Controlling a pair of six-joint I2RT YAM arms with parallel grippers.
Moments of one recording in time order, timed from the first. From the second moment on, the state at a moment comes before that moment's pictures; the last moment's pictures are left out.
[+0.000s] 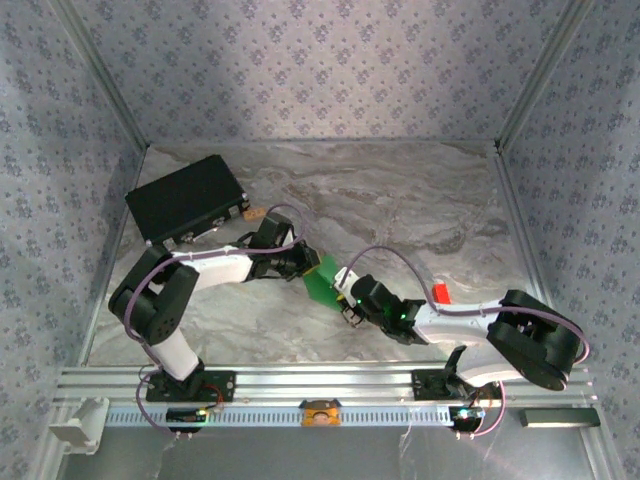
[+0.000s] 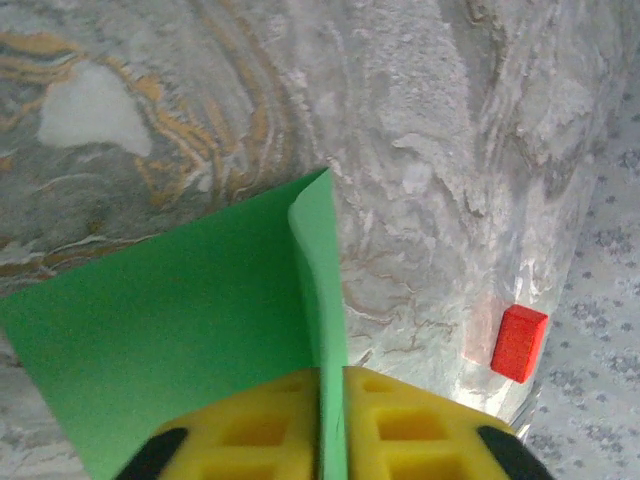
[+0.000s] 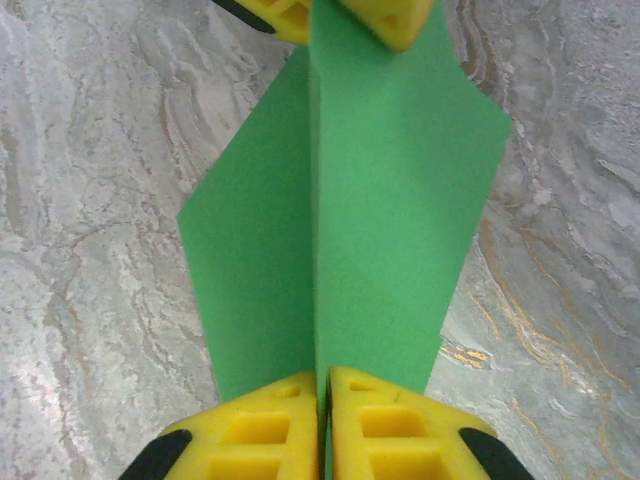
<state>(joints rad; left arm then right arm) -0.63 1.67 0.82 0.03 0.43 -1.08 0.99 1.34 0.39 0.24 0.18 0.04</state>
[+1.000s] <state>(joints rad) -0.63 1.68 0.82 0.02 0.46 -1.07 1.02 1.34 0.39 0.22 0.27 -0.05</state>
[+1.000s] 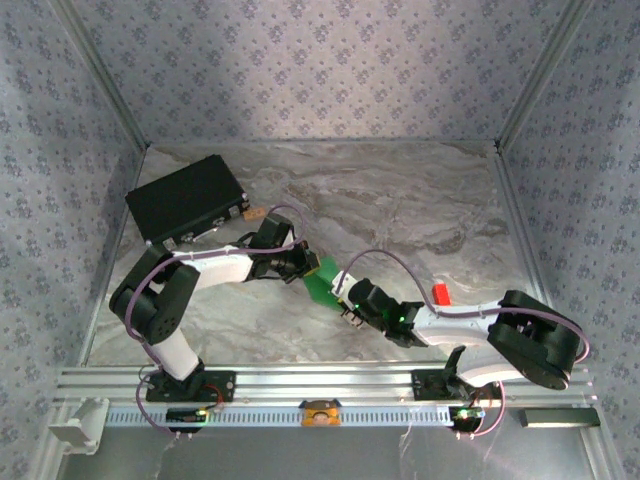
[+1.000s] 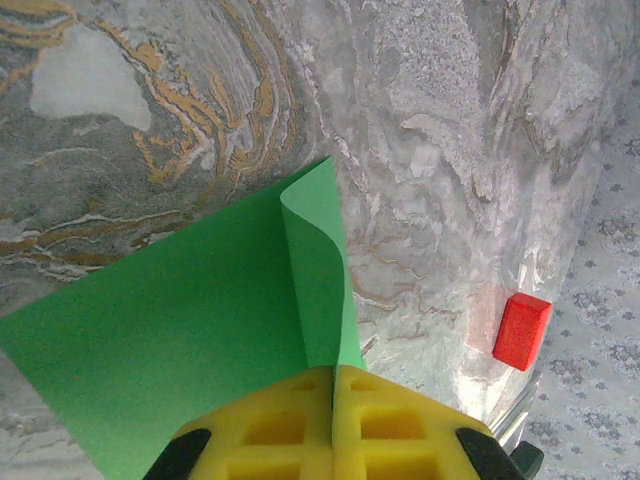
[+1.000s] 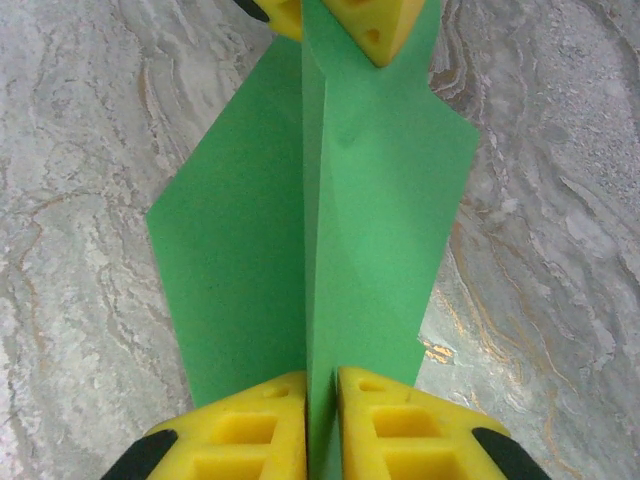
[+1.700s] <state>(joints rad) -0.63 1.68 0.82 0.02 0.46 -1.07 1.02 1.34 0.39 0.23 0.25 -0.02</state>
